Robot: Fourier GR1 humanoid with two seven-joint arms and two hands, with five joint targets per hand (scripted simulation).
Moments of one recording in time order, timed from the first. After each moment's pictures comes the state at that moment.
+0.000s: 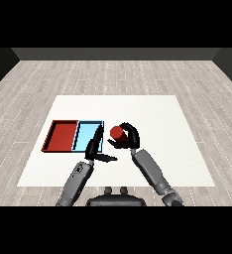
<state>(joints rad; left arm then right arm) -0.17 0.00 -0.35 -1.46 0.11 0.18 -0.26 -0.43 0.00 0.38 -1.28 -0.21 -0.43 -0.30</state>
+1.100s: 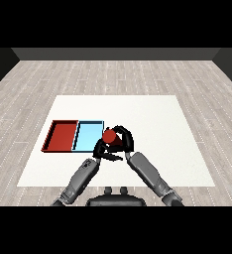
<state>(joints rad) -0.30 0.00 -0.44 -1.19 0.28 0.22 -0.37 -0.45 0.00 0.52 -1.32 -0.27 -0.53 -0.30</state>
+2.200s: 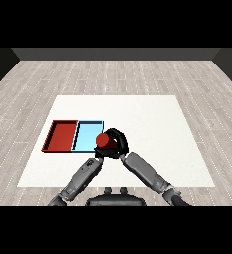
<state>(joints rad) -0.35 0.02 -0.54 -1.16 0.34 0.49 -0.35 -0.52 -0.01 0.66 -1.25 -0.38 -0.61 -0.37</state>
